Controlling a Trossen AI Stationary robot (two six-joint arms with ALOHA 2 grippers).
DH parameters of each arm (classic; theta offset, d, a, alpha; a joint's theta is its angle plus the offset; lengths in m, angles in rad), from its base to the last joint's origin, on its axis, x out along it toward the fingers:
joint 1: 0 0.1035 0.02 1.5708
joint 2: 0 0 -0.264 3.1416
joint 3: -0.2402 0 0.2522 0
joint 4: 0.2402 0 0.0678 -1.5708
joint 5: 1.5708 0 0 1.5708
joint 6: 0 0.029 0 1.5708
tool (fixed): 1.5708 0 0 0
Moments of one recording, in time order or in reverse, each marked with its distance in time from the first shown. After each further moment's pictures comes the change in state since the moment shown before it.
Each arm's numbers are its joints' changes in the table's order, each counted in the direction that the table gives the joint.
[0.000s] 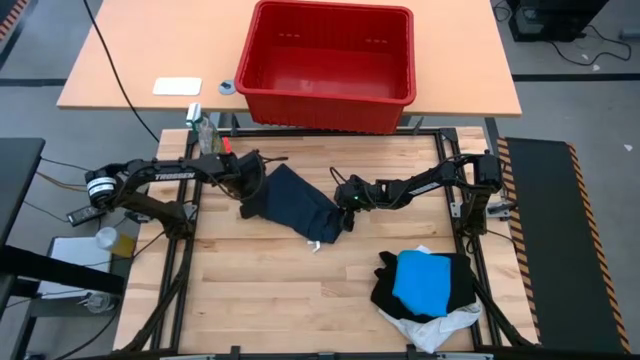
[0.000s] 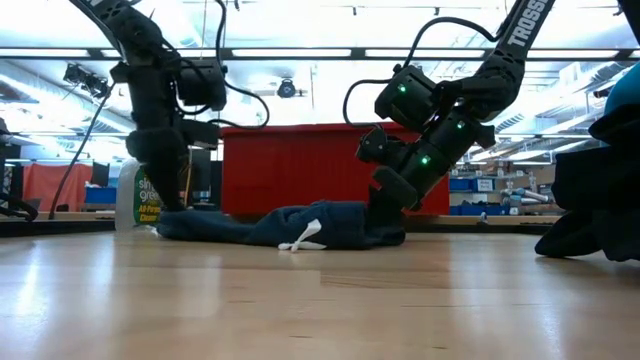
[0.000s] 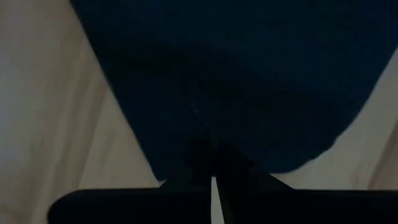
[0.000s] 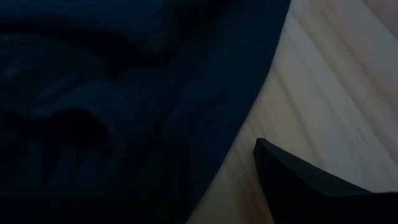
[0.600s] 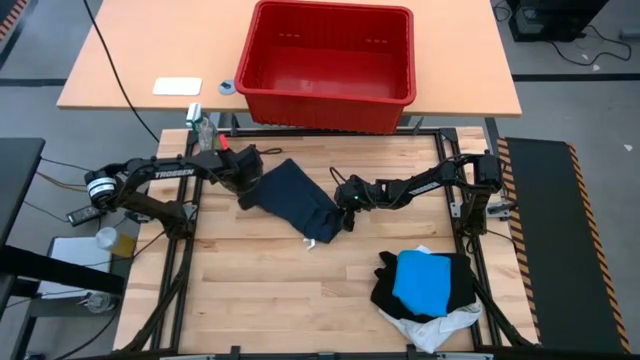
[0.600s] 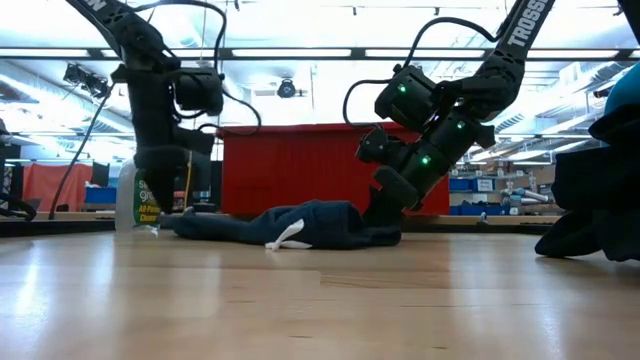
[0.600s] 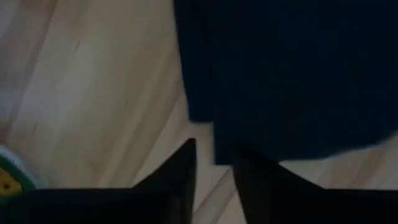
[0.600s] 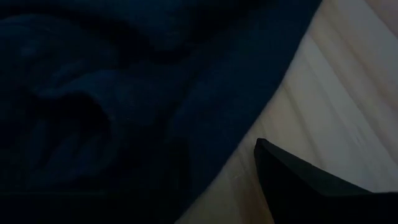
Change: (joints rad) left arm 0.063 -0.001 0.001 0.020 -0.183 -0.063; right arm 0.000 0.000 0.000 -0.002 -0.015 -0.016
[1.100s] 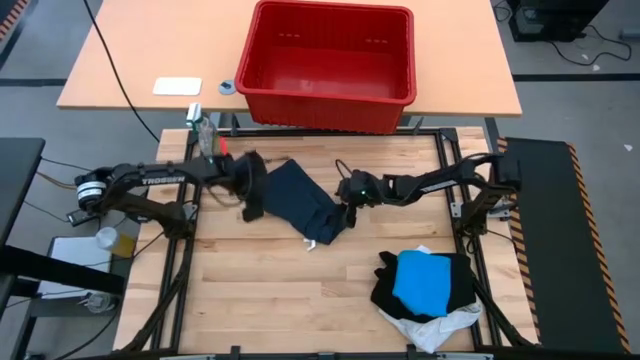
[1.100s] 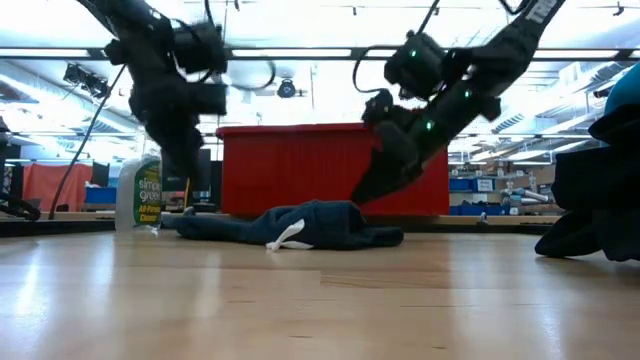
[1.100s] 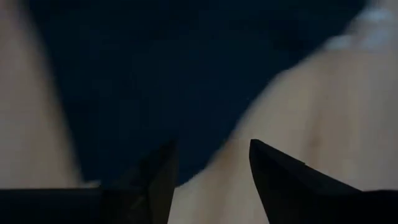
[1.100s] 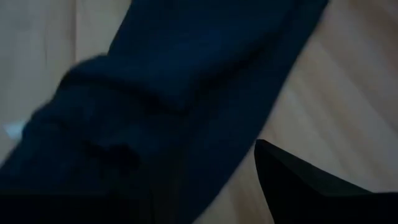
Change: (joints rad) left arm -0.138 0.098 -0.045 -0.030 0.259 0.021; right arm -0.001 0.140 0.003 0.041 0.006 0.025
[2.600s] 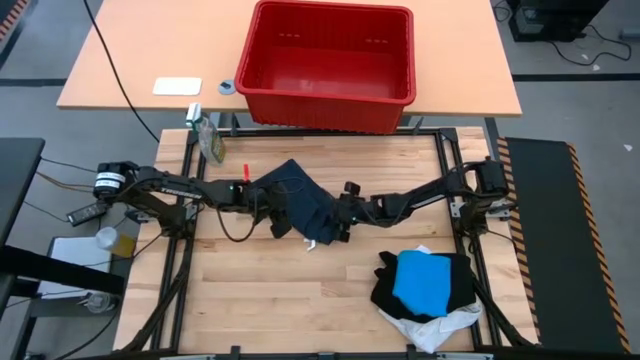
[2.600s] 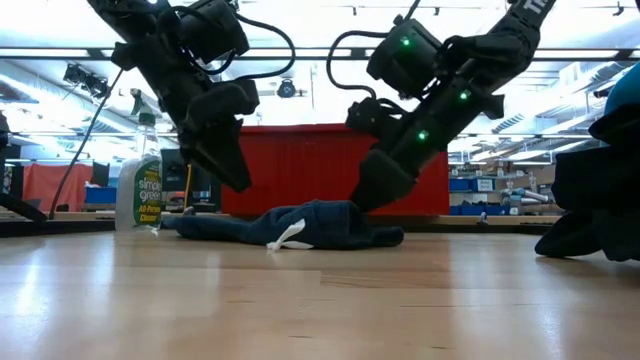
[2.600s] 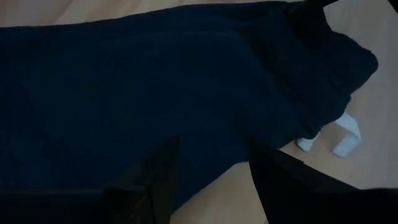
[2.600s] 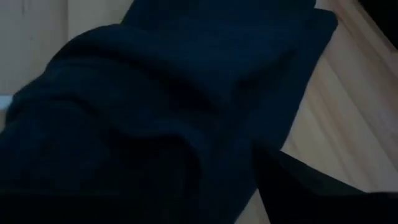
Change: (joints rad) left arm -0.328 -0.166 0.016 -0.383 -0.292 -0.469; right arm 0.189 -0.110 -0.082 0.032 0.307 -0.072
